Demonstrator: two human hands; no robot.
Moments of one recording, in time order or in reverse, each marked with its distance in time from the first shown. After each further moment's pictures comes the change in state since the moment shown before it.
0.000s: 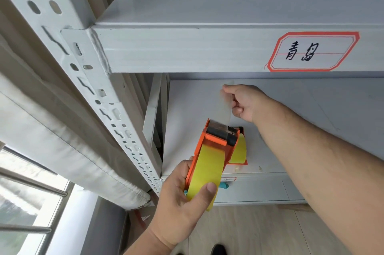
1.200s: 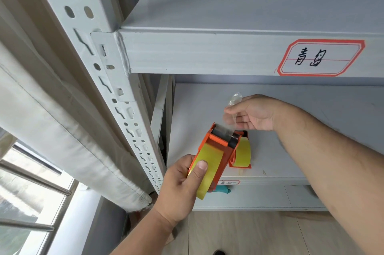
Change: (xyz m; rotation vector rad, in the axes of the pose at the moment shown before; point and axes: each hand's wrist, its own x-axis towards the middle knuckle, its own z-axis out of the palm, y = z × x) left_hand 0.022 -0.011 -0.015 -0.002 0.039 -0.105; right_hand -0.050 -0.009 -0.014 -0.278 -0.327 0.085
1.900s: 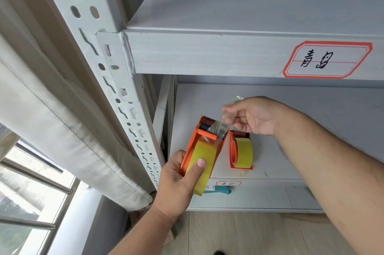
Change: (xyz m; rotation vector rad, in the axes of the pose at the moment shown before) left_hand 0.007 -0.005 -0.009 0.021 0.159 0.003; right_hand -0.013 -0.003 0.013 0.109 -0.036 -0.019
